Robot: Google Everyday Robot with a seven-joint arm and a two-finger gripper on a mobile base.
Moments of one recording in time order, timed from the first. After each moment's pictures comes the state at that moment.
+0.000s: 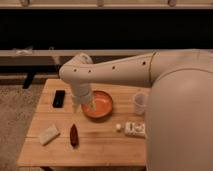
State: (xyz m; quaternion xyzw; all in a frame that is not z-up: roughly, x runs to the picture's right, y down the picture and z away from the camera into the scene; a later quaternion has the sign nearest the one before) arm -0.104 0.102 0.703 -0.26 0.23 0.64 0.68
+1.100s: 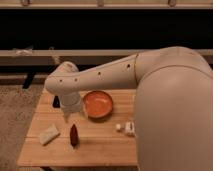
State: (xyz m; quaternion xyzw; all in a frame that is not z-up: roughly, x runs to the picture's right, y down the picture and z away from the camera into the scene) arm -0.154 0.156 0.690 -0.28 0.23 0.57 0.74
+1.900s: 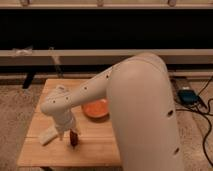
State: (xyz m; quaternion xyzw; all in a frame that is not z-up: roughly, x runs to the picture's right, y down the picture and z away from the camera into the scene) arm -0.187 0.242 0.737 -0.32 0.25 0.53 0.75
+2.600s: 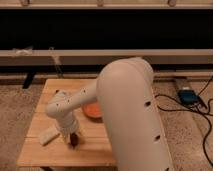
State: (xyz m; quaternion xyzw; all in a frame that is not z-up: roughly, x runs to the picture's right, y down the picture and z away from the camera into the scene) arm -0.173 0.268 0.771 -0.33 0.28 0.51 0.74
